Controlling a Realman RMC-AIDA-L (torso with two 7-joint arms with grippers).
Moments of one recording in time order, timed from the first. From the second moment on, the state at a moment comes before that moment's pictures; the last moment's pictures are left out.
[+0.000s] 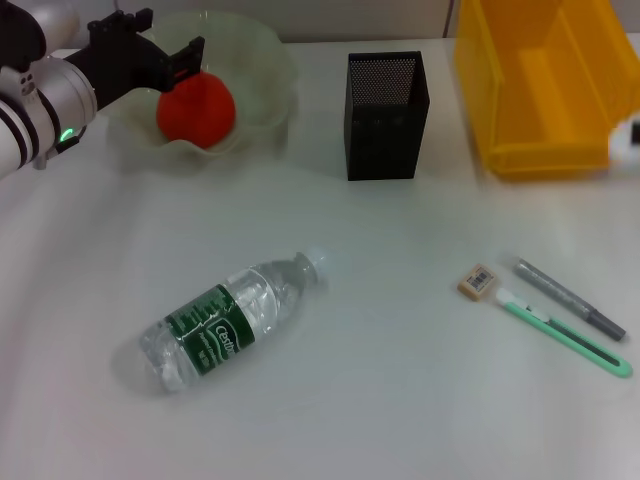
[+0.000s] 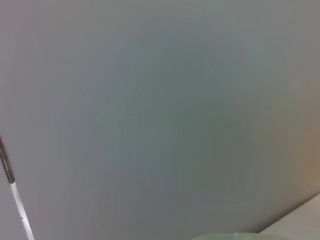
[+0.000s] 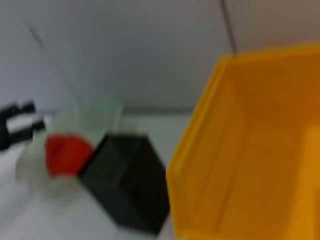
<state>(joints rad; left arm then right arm) -0.71 -2.08 0.89 0.39 1.37 0.68 -0.85 0.47 2.00 -0.54 -1.18 -2.28 -1.62 2.16</state>
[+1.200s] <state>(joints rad) -0.65 -2.08 0.89 0.38 1.30 0.76 -0.87 0.61 2.08 -0.54 -0.75 -1.84 -1.05 1.45</state>
